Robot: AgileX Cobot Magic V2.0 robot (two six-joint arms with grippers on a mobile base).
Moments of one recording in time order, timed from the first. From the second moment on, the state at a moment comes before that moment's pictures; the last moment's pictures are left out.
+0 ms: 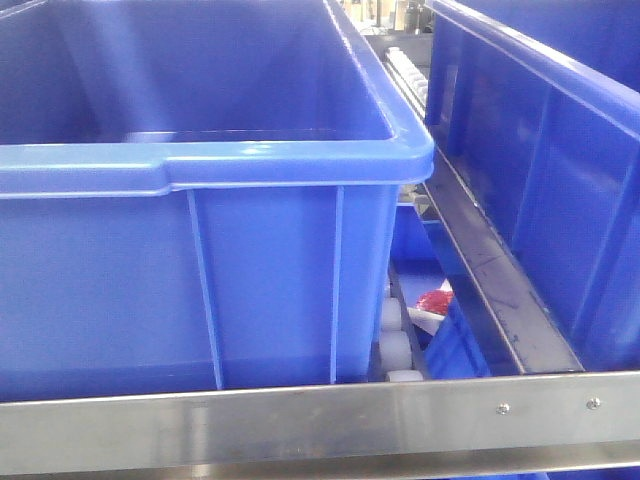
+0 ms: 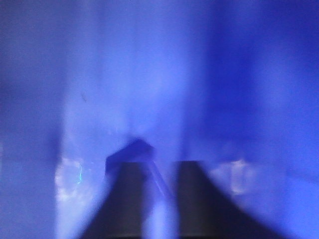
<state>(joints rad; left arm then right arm) -0.39 0.25 -0.70 0.22 0.76 0.01 -0.02 1.38 -1.19 -0.15 0.73 -0.04</state>
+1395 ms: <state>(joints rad) -0.39 0.09 -0.57 0.33 0.75 -0.10 -0.02 0.08 -0.45 -0.05 0.56 -0.04</state>
